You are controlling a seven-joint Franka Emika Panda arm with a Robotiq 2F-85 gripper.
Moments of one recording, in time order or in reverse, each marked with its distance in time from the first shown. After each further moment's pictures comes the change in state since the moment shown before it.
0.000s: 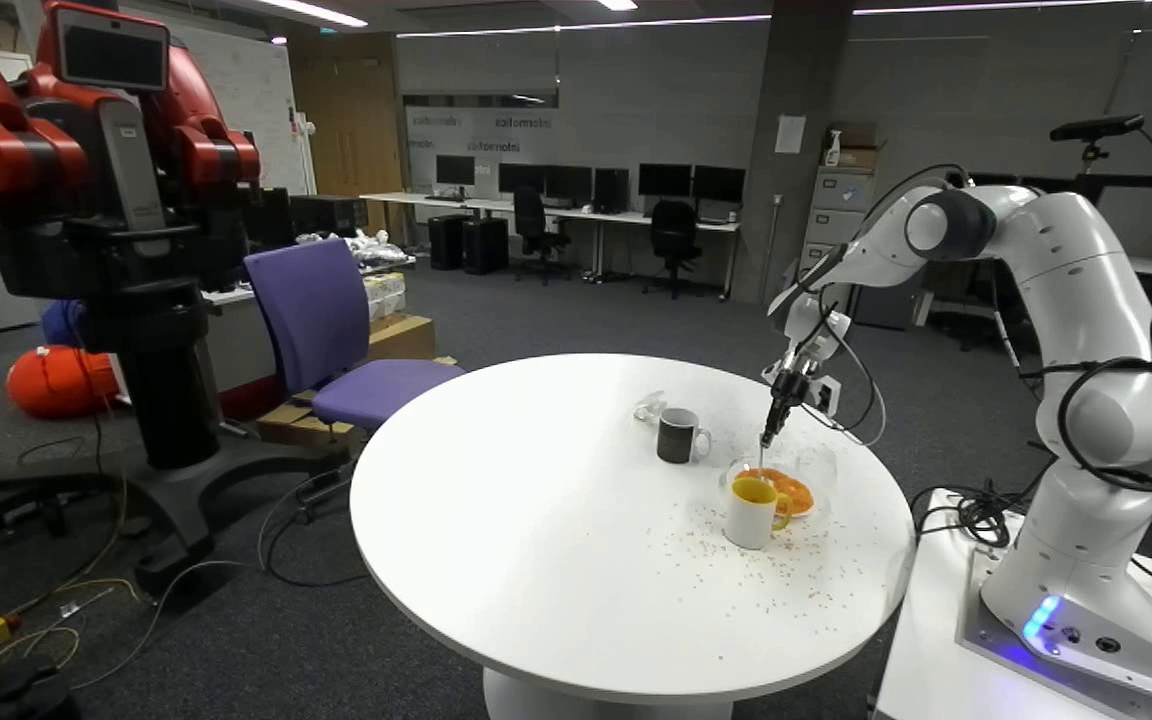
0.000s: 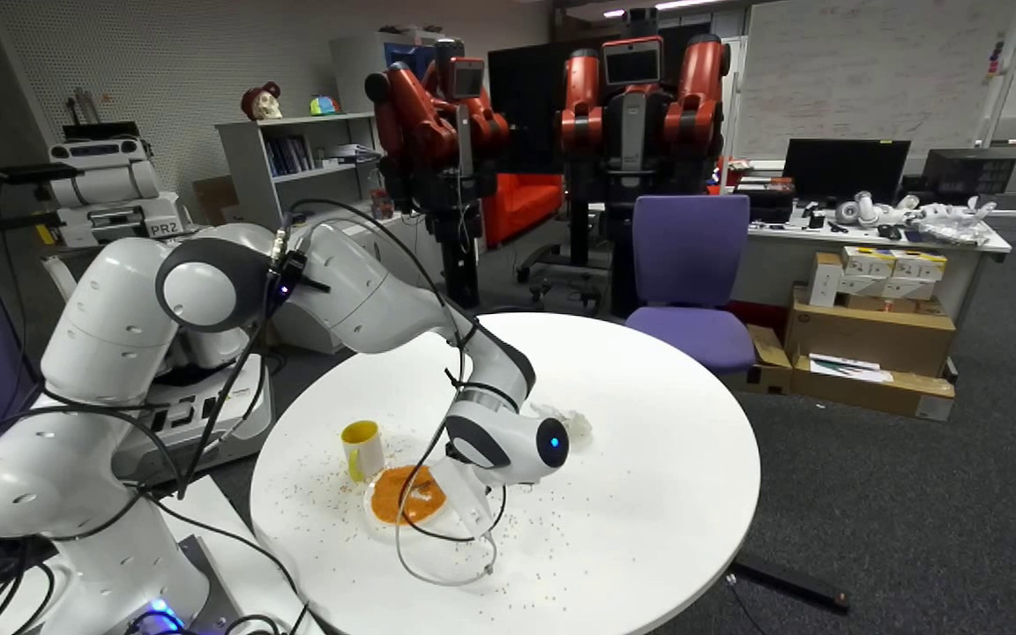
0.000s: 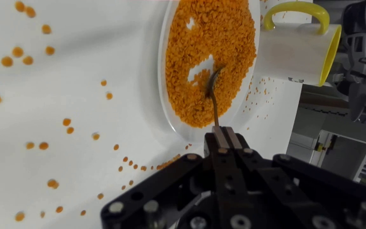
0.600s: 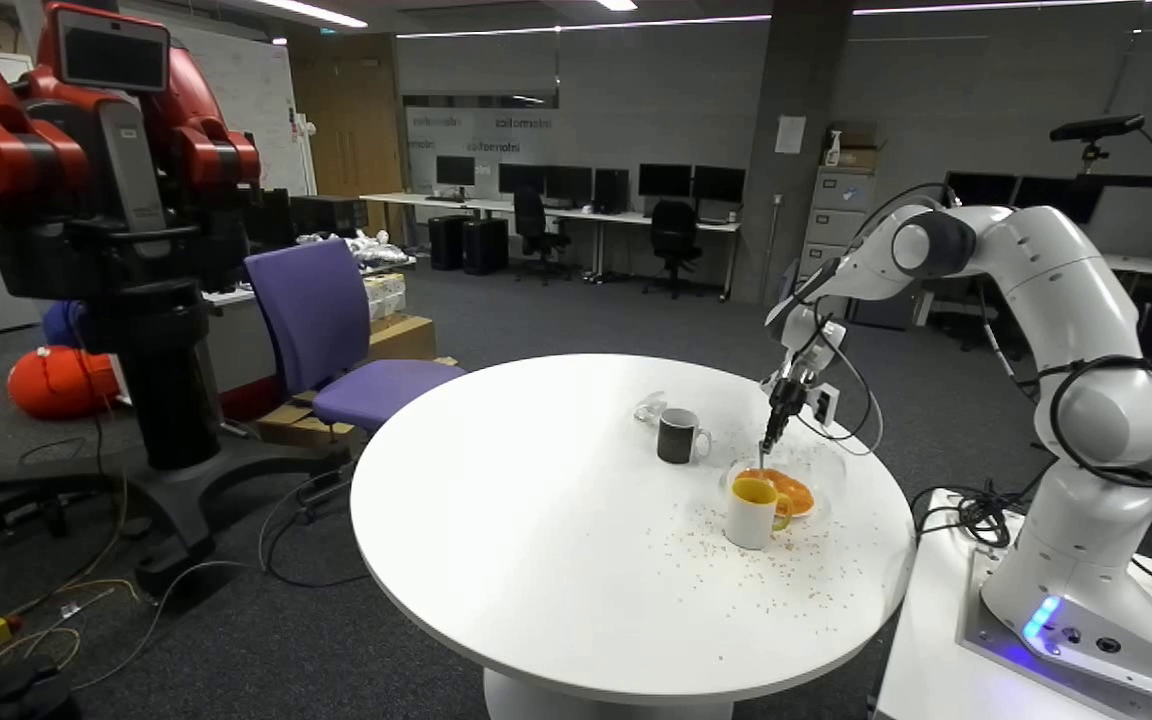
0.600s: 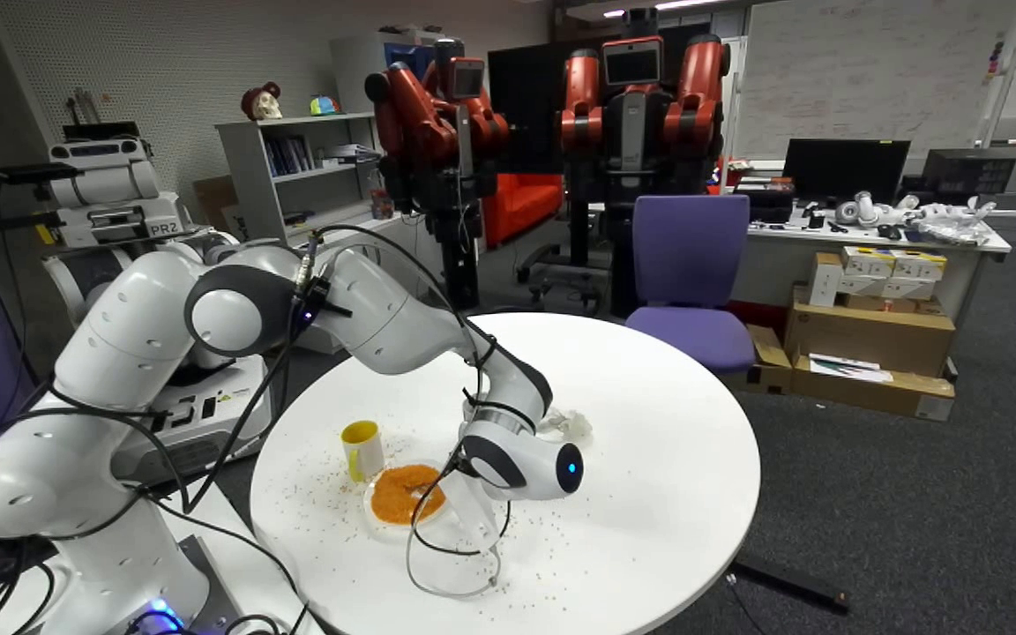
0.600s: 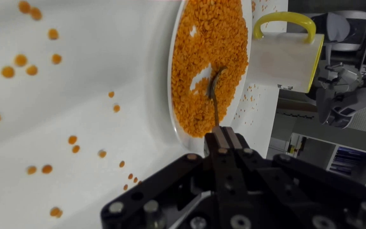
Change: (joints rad) arm -0.027 0.117 0.000 0.121 0.000 -0.133 -0.023
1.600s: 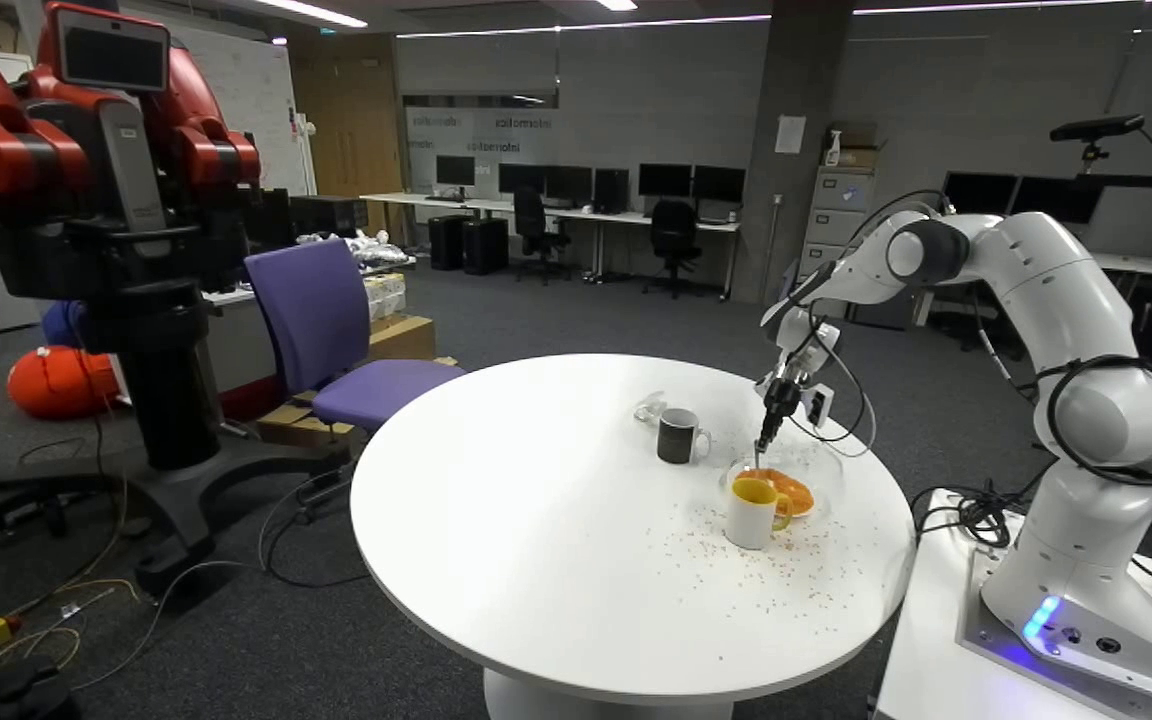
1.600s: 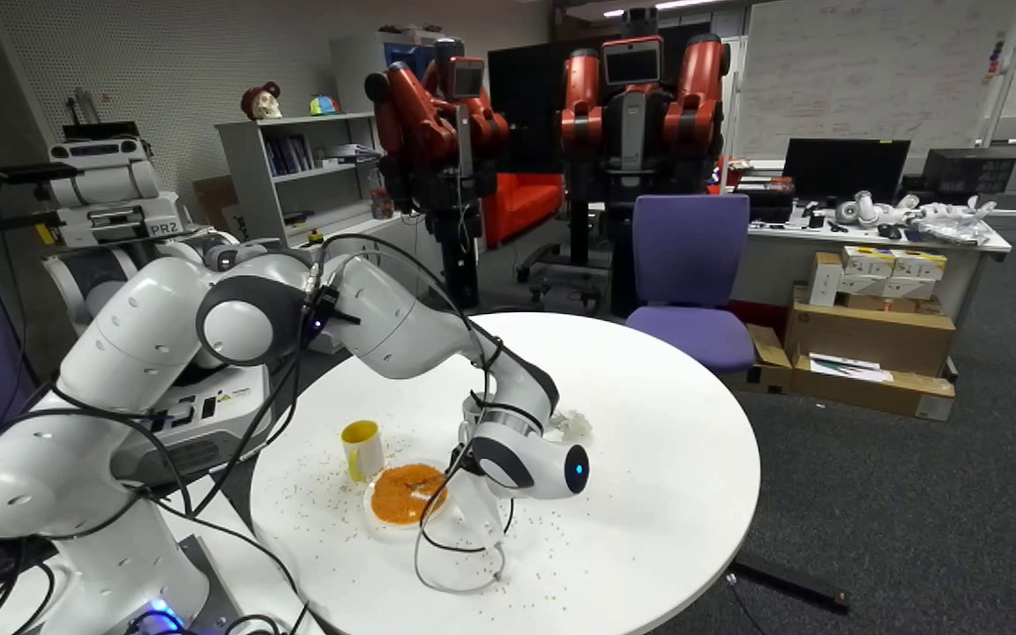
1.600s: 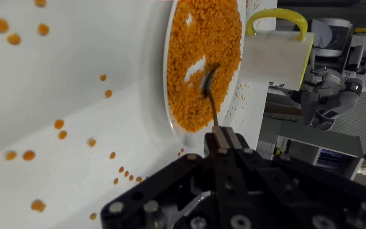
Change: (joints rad) arm -0.007 0.044 0.014 0.064 0.002 -0.059 -0.008
